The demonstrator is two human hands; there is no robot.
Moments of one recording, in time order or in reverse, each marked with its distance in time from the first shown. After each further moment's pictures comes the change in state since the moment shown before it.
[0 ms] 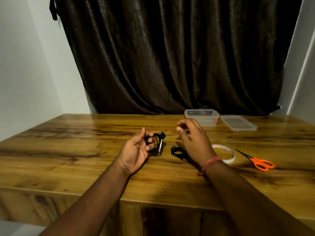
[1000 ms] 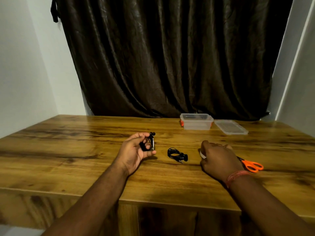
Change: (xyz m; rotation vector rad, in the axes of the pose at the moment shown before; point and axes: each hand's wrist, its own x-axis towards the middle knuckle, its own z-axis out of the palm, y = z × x) left_hand -0.007 0.002 0.007 0.168 0.179 0.083; right_hand -0.041 0.009 -0.067 -0.820 -0.360 0.156
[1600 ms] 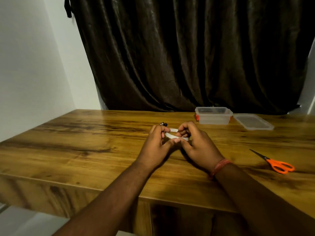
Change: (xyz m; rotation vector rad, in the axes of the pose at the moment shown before) left_hand -0.001 -0.018 0.012 1.052 0.061 0.437; right_hand 0.042 -0.070 0.023 0.840 0.176 -0.368
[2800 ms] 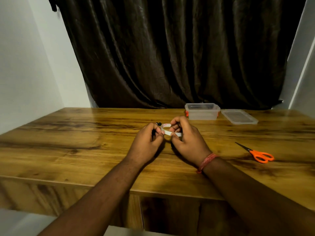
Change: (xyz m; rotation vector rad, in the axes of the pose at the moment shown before) left_hand -0.002 0.002 0.002 0.057 -0.011 0.092; right_hand -0.007 0.003 0.002 0.007 0.118 -0.031
